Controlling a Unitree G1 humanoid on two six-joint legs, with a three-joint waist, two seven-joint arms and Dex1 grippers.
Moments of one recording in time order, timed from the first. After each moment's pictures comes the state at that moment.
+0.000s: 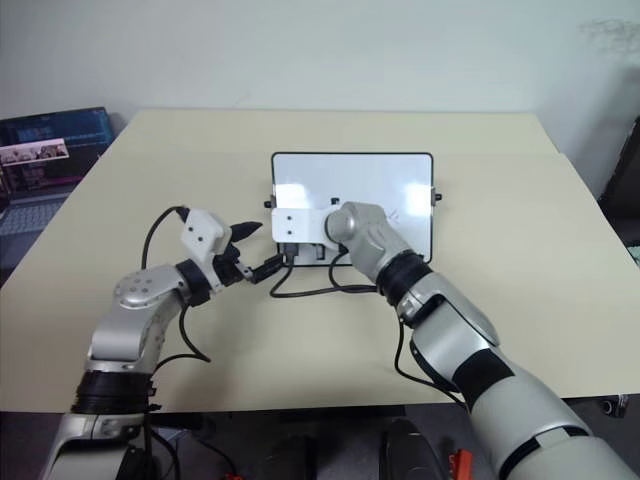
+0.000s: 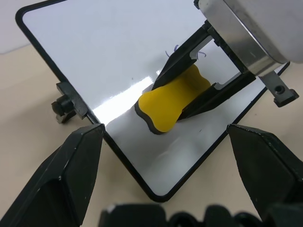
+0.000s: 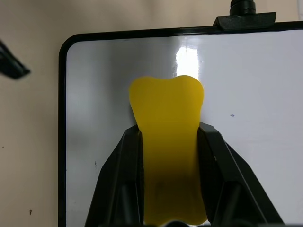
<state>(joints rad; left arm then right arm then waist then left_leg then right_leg) -0.40 0.54 0.07 0.05 -0.25 0.26 -0.75 -1.24 -0.04 0.58 0.87 -0.49 0.20 0.67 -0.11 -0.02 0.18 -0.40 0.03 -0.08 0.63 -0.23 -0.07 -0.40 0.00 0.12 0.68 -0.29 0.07</state>
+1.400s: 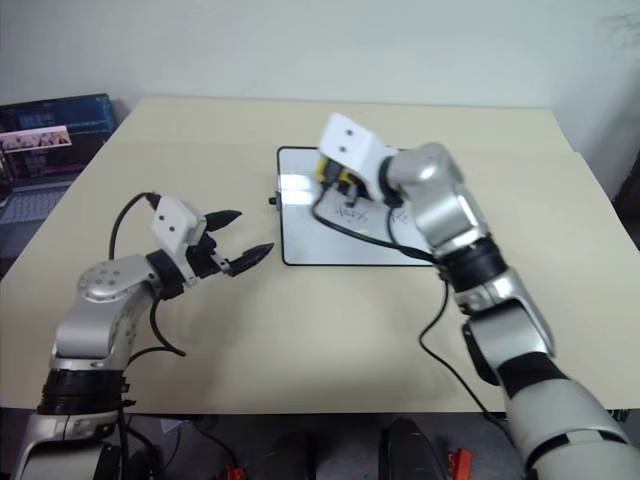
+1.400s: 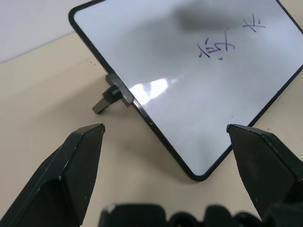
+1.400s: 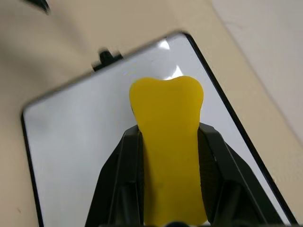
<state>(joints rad) -0.40 0.66 0.12 -0.01 -0.29 0.30 -0.80 -1.08 -0.38 0.31 0.23 -0.21 0.56 0.89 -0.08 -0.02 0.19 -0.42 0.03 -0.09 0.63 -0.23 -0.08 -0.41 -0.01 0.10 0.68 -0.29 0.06</state>
